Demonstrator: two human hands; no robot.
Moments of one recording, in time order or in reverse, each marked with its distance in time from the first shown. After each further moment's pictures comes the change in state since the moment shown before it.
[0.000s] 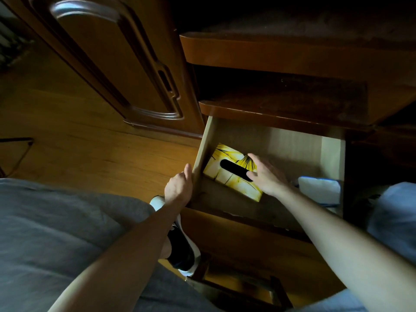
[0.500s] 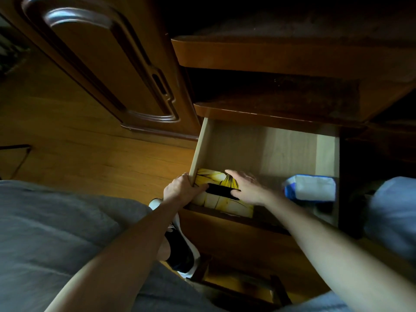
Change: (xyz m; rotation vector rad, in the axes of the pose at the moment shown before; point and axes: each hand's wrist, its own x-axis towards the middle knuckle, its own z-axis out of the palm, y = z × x) left_hand -0.001 0.006 -0.001 0.105 -0.109 0.065; right_hand -0.018 -0.022 0.022 -0.032 -0.311 -0.150
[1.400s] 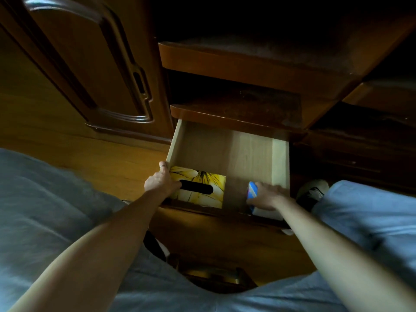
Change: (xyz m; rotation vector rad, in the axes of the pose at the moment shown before) left_hand -0.002 0.020 0.004 0.018 0.033 0.055; right_hand -0.107 0.063 -0.028 -0.229 0.080 0.567
